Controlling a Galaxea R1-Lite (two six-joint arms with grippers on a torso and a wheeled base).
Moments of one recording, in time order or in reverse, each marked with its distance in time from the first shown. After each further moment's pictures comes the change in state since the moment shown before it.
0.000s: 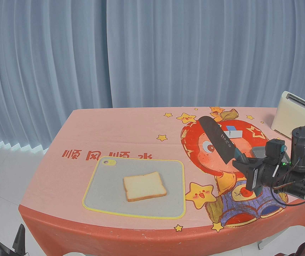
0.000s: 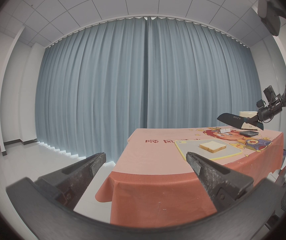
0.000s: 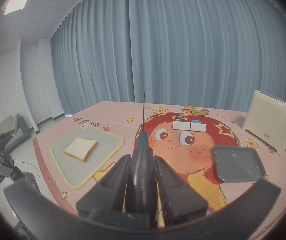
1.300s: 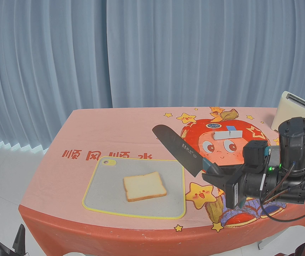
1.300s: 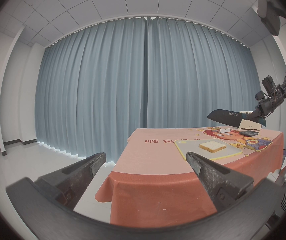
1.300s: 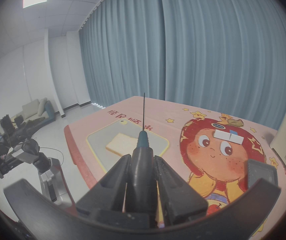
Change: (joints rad) left arm 0.000 0.000 0.000 0.000 -0.002 0.001; right arm 0.257 0.009 -0.201 0.236 0.023 -0.015
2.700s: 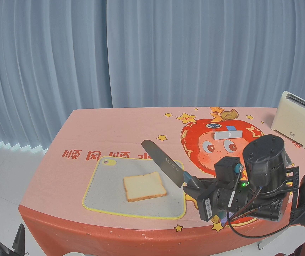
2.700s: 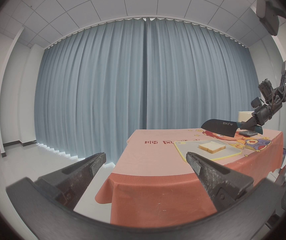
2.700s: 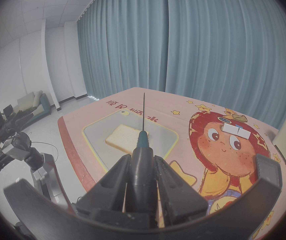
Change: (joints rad) left arm 0.000 0.000 0.000 -0.010 -0.005 0.007; right arm 0.118 0.140 -0.031 -0.033 -0.133 0.042
